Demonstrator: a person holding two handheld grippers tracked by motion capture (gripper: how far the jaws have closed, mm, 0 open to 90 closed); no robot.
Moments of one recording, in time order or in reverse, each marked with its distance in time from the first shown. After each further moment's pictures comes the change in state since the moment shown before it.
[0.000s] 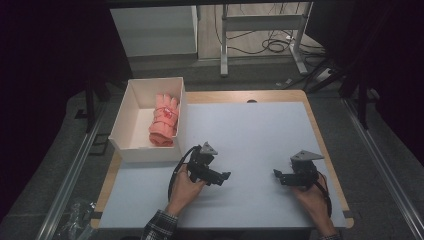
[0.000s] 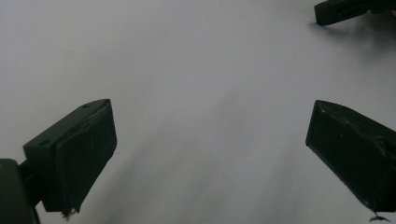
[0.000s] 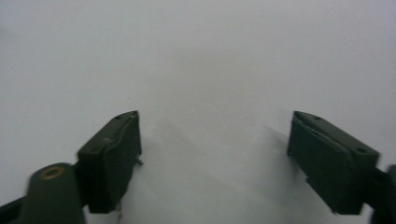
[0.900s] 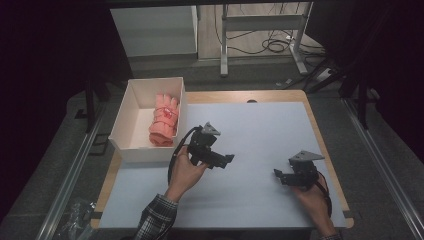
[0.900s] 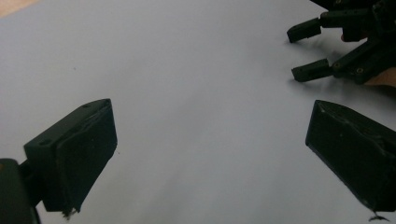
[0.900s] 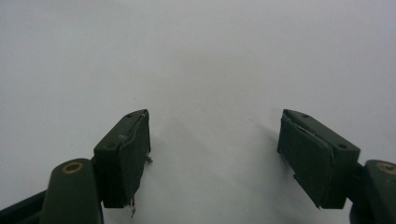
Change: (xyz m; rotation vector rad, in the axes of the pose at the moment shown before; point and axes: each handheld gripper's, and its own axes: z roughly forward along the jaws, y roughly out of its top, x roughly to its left) left arm -0.005 0.058 -0.037 -0.033 0.030 0.030; right arm 0.000 0.000 -0.002 -0.013 0.025 -0.012
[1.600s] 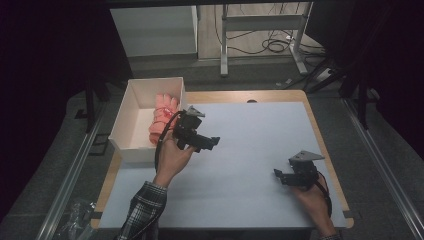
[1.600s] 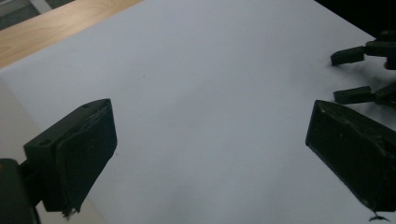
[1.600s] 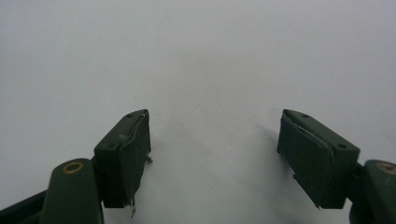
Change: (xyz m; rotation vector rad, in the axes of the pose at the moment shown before) left arm 0.037 0.022 -0.032 -0.002 0.093 -0.054; right arm 0.000 0.000 0.000 -0.003 -0.001 0.003
